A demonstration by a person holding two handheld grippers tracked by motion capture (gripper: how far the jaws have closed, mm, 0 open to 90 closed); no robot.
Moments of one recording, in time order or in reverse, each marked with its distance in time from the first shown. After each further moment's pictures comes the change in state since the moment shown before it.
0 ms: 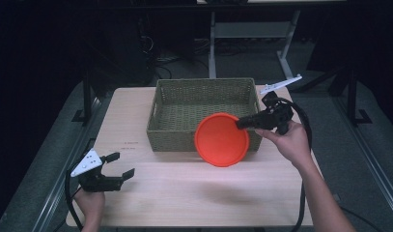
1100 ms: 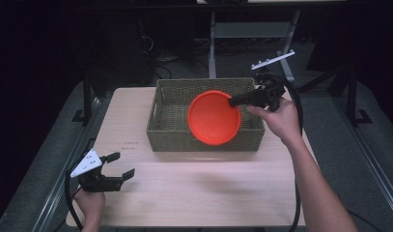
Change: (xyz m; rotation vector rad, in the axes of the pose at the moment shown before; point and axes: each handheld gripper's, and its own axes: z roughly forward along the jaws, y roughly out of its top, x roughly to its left) left arm -0.001 0.000 0.000 -0.013 -0.009 -0.004; right arm -0.008 0.054 0.002 -0.036 -0.035 0.026
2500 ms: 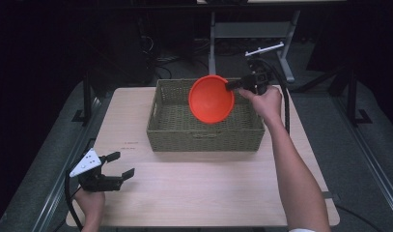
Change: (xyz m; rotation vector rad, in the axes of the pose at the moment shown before) left arm 0.002 -0.001 0.000 -0.015 -0.018 -0.007; right arm -0.058 0.027 0.039 -0.050 -0.096 0.174
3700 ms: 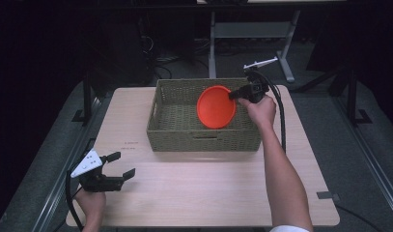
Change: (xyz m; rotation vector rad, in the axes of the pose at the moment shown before) left arm -0.002 0.001 0.001 0.004 0.019 0.007; right arm -0.037 -0.023 0.040 0.063 -0.121 0.101
